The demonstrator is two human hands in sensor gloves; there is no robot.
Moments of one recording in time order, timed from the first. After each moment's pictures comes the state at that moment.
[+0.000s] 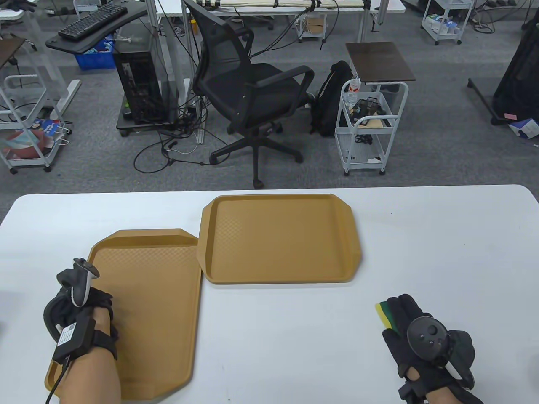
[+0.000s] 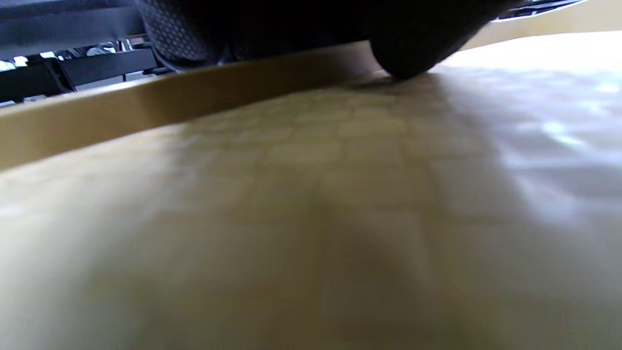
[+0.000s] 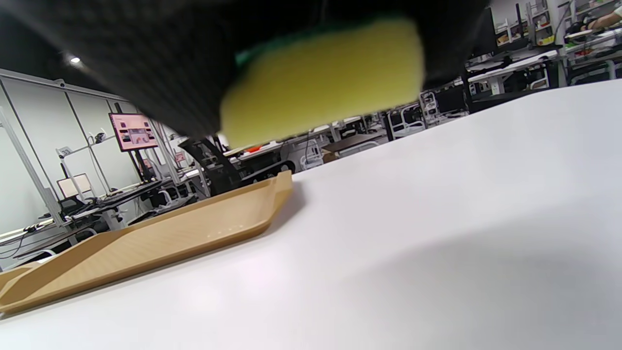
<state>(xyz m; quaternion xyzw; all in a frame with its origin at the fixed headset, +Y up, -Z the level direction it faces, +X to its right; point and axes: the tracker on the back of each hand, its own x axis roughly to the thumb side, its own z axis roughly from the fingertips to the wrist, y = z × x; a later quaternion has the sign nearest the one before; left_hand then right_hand) -0.460 -0.774 -0.437 -0.13 0.49 0.00 0.86 0.259 -0.695 -0.294 -0.01 -0.06 0.98 0.18</state>
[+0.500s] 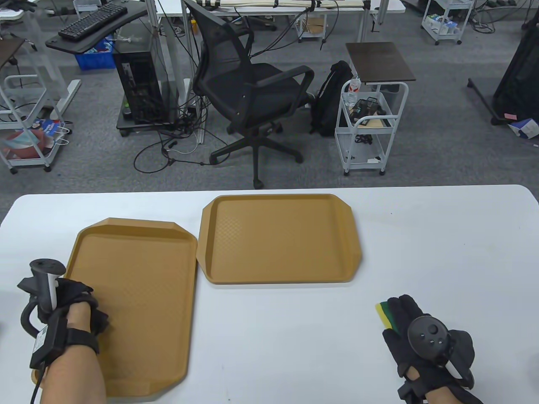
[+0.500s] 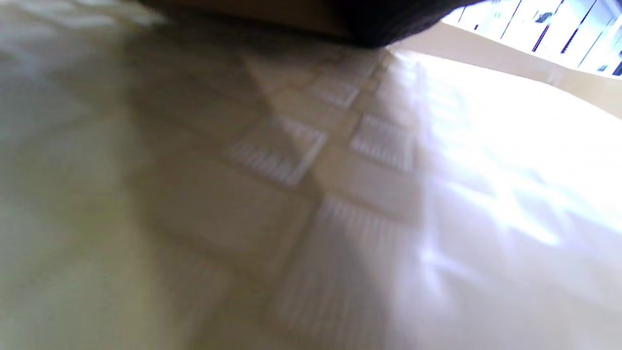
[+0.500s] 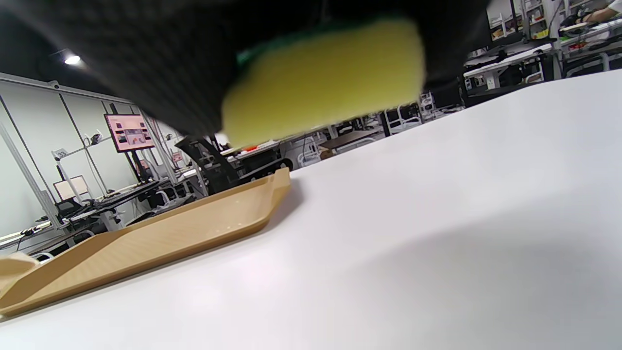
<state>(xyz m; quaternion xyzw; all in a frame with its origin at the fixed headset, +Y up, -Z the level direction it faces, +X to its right) -0.495 -0.737 -0.415 -0.02 0.51 0.20 0.84 0.260 -0.697 -0.295 -0.02 -0.05 0.98 0.19</state>
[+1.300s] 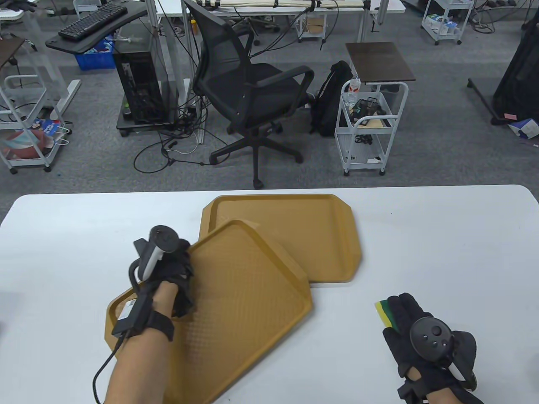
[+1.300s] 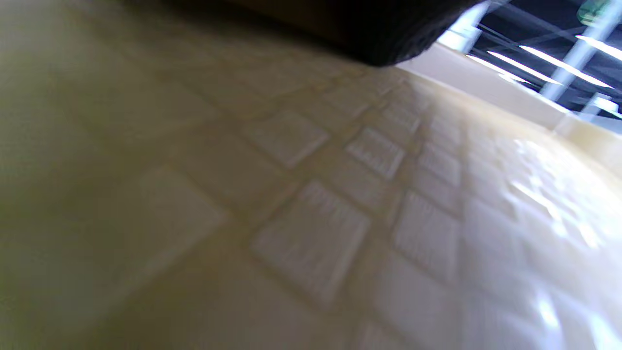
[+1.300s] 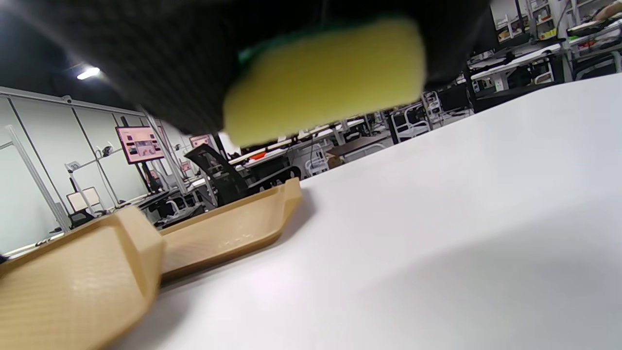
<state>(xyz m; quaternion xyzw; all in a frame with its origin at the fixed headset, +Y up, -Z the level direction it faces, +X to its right) -0.242 -0.731 -0.503 -0.09 0.09 0.21 0.97 0.262 -0.692 -0.292 -0.01 -0.07 0.98 0.21</state>
